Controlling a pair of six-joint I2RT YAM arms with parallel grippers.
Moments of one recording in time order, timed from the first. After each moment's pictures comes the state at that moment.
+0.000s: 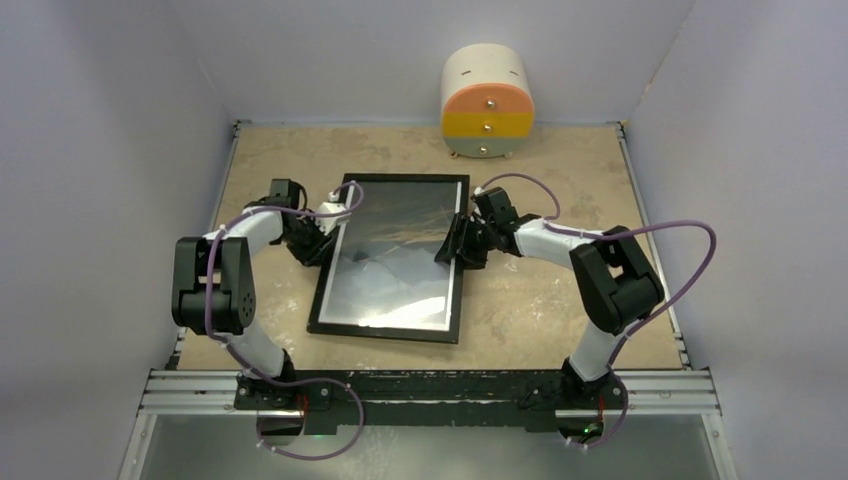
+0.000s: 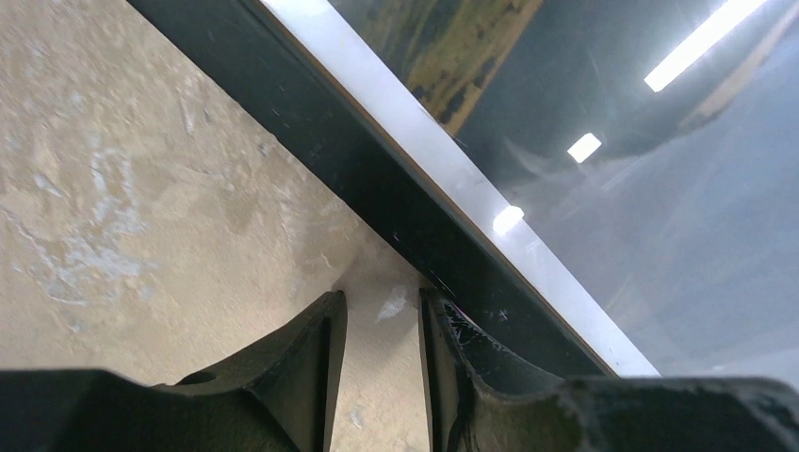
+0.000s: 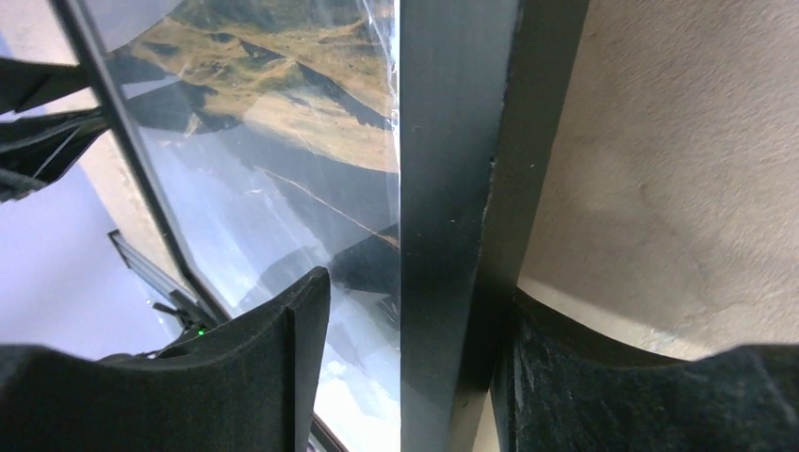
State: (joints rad) left arm 0.00 1.70 1.00 -0.58 0.32 0.80; right arm 0.49 1.73 0.96 -0.18 -0.41 0.79
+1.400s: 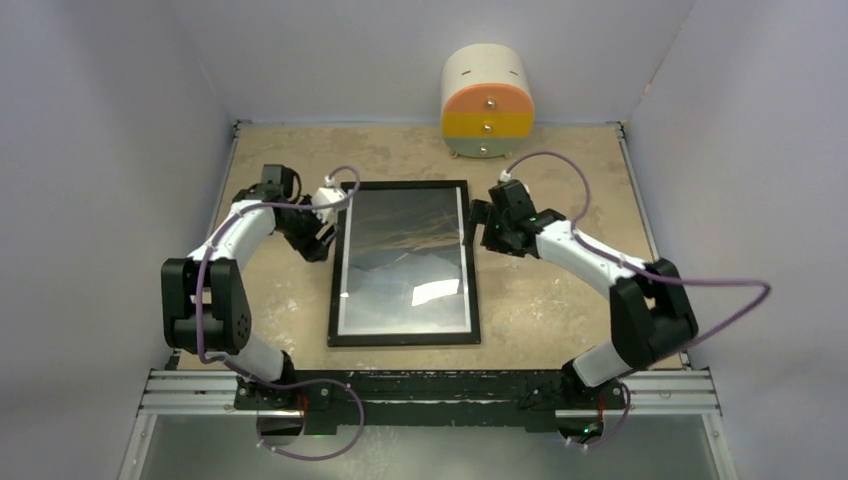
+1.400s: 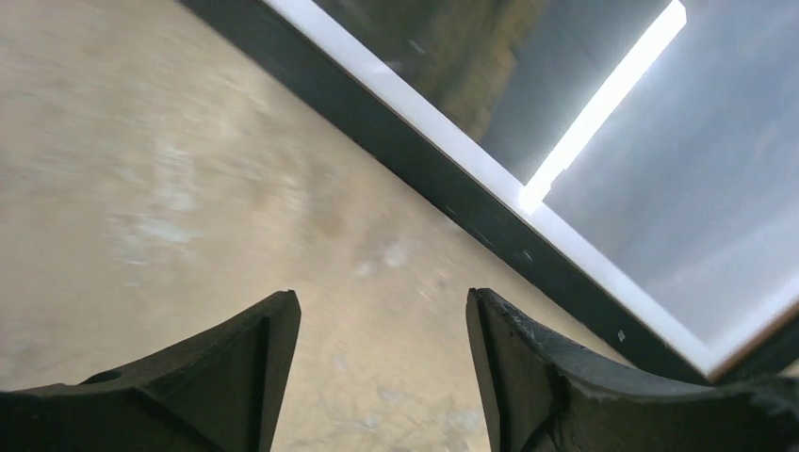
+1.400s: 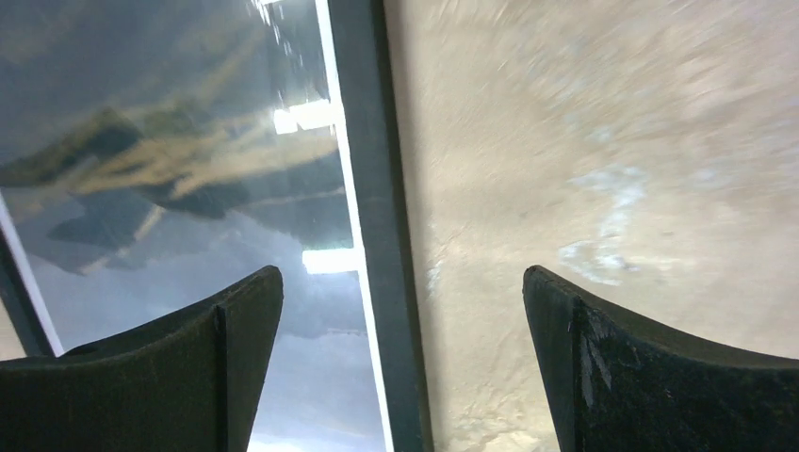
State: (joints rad) left arm -0.02 1.56 1.07 -0.76 0.38 0.78; right arm 0.48 1.55 0.99 -0.43 0.04 0.63
